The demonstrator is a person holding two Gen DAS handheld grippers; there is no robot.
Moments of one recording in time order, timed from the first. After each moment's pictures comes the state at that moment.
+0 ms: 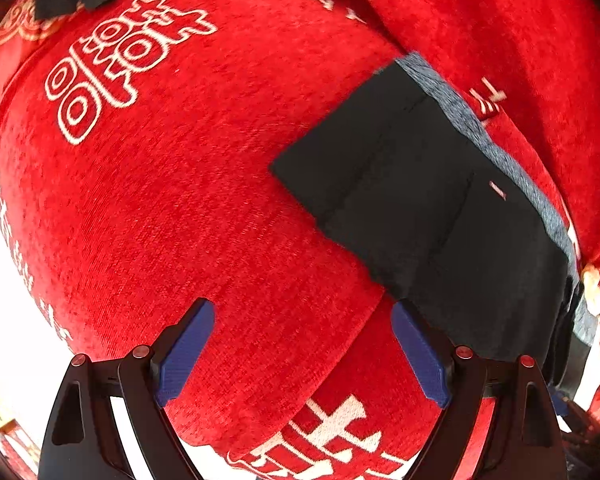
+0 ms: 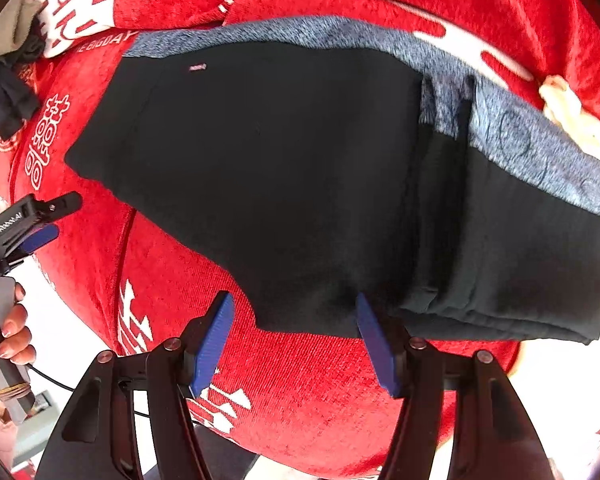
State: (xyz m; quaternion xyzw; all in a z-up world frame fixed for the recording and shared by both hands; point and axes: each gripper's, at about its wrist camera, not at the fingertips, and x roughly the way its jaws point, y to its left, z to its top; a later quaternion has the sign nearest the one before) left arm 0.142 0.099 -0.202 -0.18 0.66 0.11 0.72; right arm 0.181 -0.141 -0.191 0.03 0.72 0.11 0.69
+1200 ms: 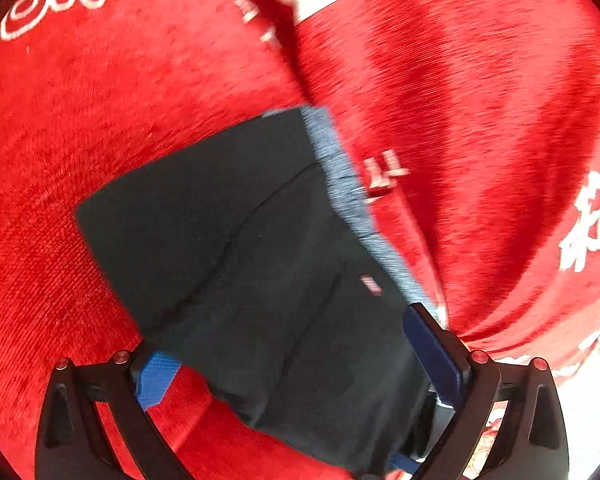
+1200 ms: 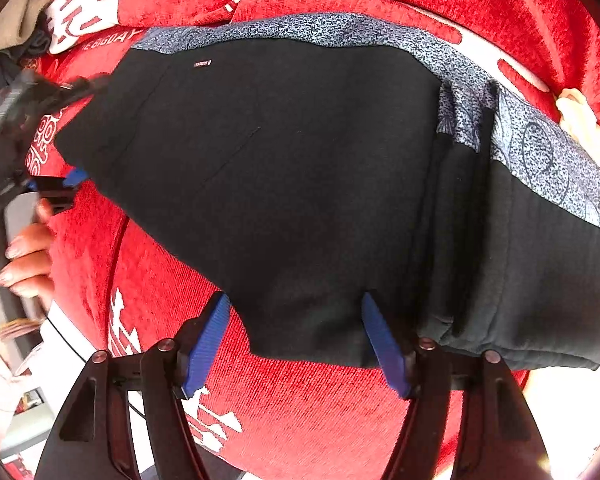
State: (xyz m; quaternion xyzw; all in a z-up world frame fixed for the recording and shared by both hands) left arm 0.196 0.087 -0.237 -0.41 0.55 -0.03 0.73; right arm 0.182 -0.123 -0.207 0.02 0.70 0.13 0.70
